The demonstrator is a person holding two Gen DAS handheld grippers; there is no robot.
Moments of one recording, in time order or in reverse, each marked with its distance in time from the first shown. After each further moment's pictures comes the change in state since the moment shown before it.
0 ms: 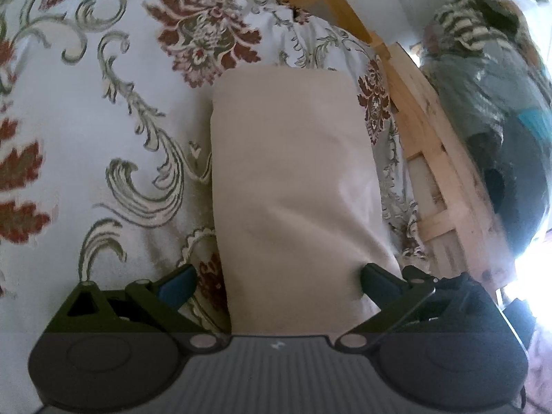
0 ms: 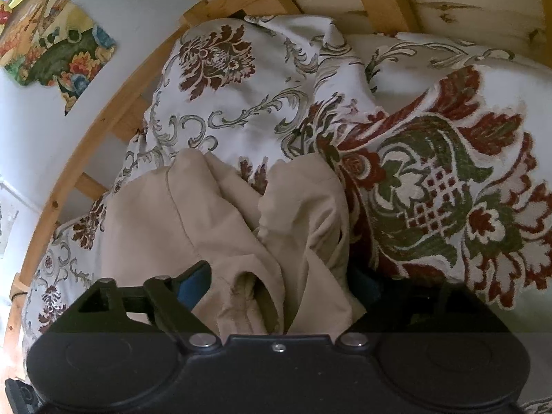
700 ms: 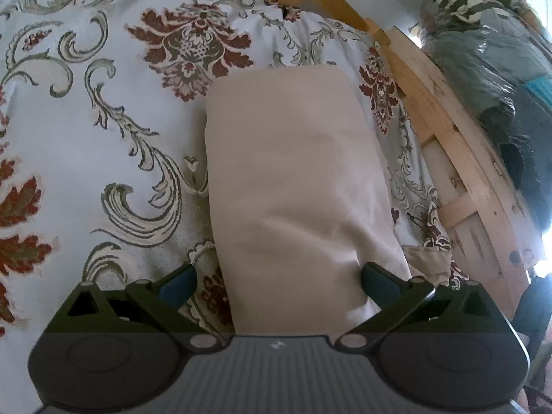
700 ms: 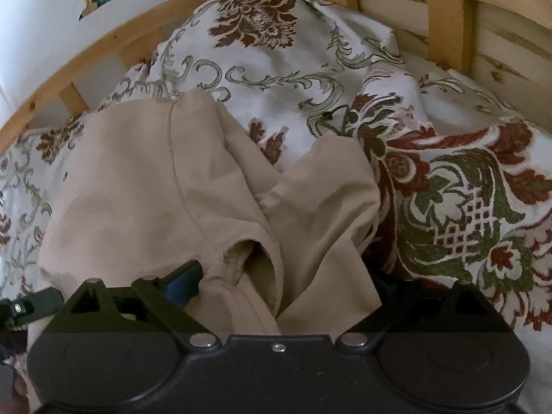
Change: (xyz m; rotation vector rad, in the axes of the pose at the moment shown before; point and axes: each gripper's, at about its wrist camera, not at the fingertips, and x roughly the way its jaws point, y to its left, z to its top) left arm 0.006 -0.016 0.001 0.080 0.009 0.082; right arm 0.020 0.034 -0.020 -0.341 0.032 -0.184
